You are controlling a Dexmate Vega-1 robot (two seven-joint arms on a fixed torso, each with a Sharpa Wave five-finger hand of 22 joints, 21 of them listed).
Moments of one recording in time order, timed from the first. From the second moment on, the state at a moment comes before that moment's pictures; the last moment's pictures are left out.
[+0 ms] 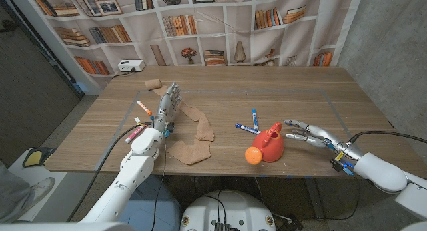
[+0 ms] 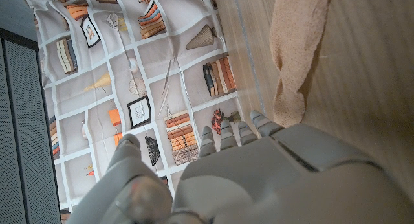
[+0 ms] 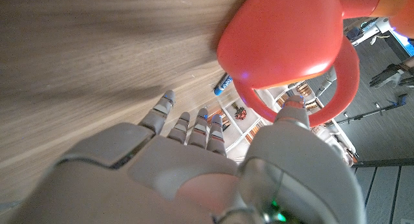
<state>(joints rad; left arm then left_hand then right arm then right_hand) 1.06 0.33 0.14 -1.45 -0.44 -0.24 -0.07 0.15 0.03 0.38 -0.12 0.18 0.03 -0.09 0.19 0.17 0.02 0.02 0.22 0.19 -0.08 0.01 0.19 0.18 0.02 0.03 0.19 0.17 -1.57 -1.04 -0.06 -1.73 0.16 0.47 0.01 0.62 0.07 -0.04 -0.14 0.22 0.11 -0.07 0.20 0.19 0.11 -0.06 0.20 0.20 -0.05 -0.04 0.20 0.19 0.13 0.09 0.19 0.17</state>
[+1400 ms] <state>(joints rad) 1.05 0.32 0.15 -1.44 -0.43 -0.24 -0.07 0.15 0.03 0.38 -0.12 0.18 0.04 -0.09 0.19 0.17 0.02 0.02 0.22 0.19 -0.08 0.01 0.19 0.18 0.02 0.03 0.19 0.17 -1.49 -0.98 -0.15 -1.70 0.21 0.50 0.02 0.65 0.09 -0.02 -0.14 0.22 0.12 -0.08 0.20 0.19 0.12 -0.07 0.20 0.20 -0.04 -0.03 0.20 0.19 0.16 0.08 0.18 0.17</state>
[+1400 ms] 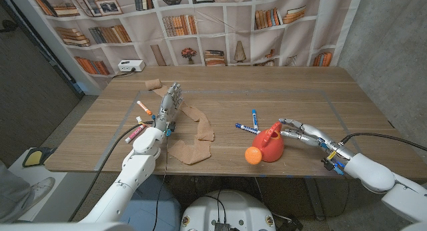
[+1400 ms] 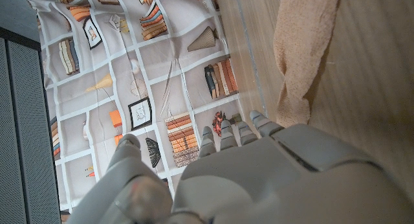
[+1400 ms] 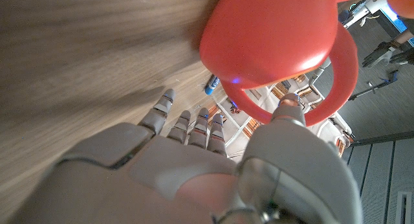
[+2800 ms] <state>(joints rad) 1.07 0.32 0.15 -1.45 -0.45 -0.24 -0.08 0.14 0.05 0.38 -0.12 0.18 0.04 -0.09 0.19 0.17 0.03 0.03 0.22 0.20 -0.08 0.01 0.19 0.18 0.02 0.03 0.19 0.17 -1.44 -0.93 -0.20 -1.69 0.22 0.51 0.01 0.70 0.08 0.00 -0.15 0.22 0.12 -0.08 0.20 0.19 0.15 -0.07 0.21 0.20 0.01 -0.03 0.22 0.19 0.22 0.07 0.20 0.17</state>
